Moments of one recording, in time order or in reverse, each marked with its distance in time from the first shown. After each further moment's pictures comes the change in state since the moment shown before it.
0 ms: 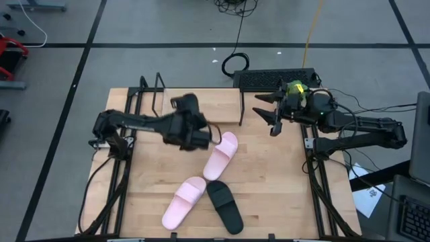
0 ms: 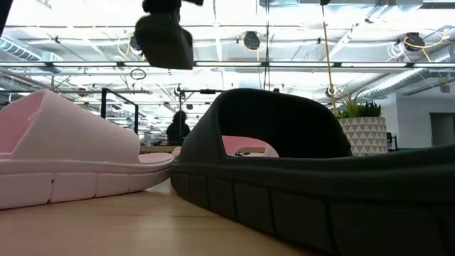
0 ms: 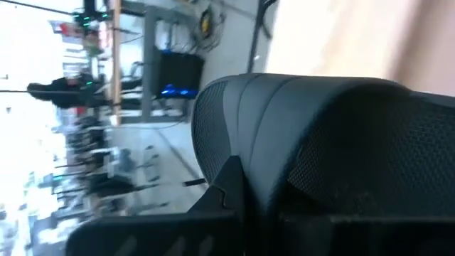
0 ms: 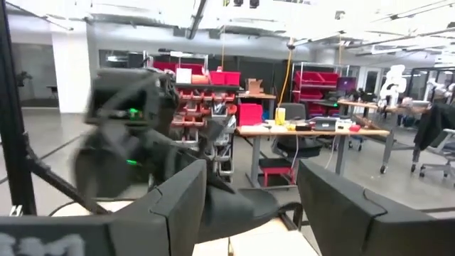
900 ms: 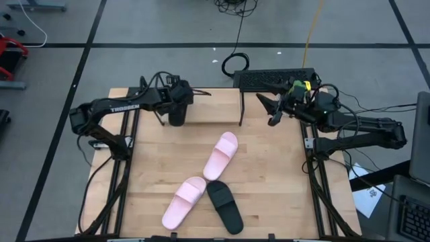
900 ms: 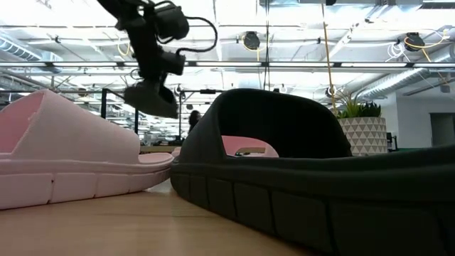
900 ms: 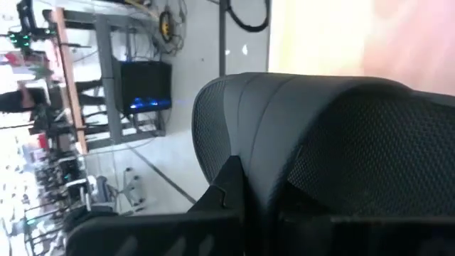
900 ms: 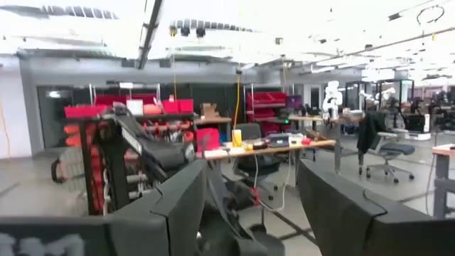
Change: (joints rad) left arm 0.537 -0.299 -0.648 0.964 0.307 0.944; right arm -0.011 0.014 0.000 0.128 0.183 0.029
